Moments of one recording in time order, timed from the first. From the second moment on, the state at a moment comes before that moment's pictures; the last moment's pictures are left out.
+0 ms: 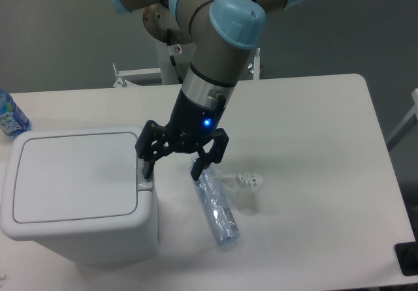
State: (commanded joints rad) arm 2.40 -1.80 -1.52 -1.07 1.03 0.07
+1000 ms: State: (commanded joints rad) arm 2.41 -1.79 -1.48 -1.04 1.09 0.07
